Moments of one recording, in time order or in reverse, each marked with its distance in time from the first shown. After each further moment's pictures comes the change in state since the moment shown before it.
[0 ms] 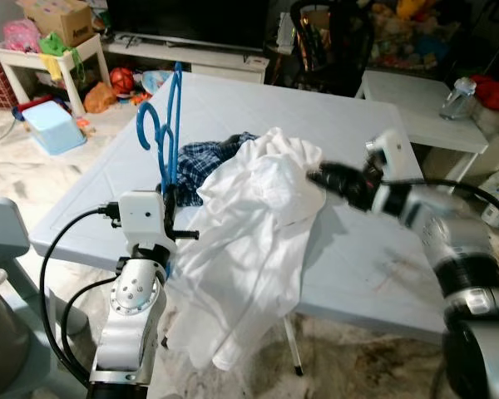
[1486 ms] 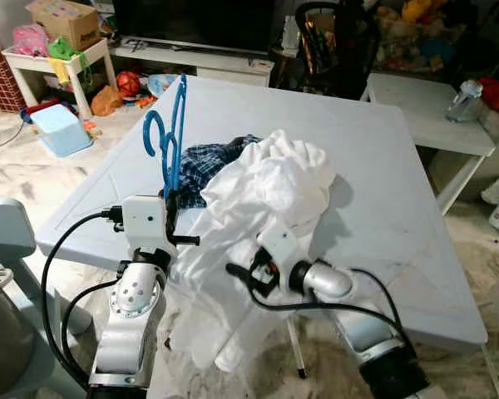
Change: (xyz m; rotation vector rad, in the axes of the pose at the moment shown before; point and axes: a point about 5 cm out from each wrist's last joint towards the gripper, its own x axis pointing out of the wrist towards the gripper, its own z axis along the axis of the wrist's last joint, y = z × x) left arm -0.002 -0.002 -0.005 -0.004 0.028 -0.016; right arm 0.080 0.117 -0.095 -0.224 0.261 -0.140
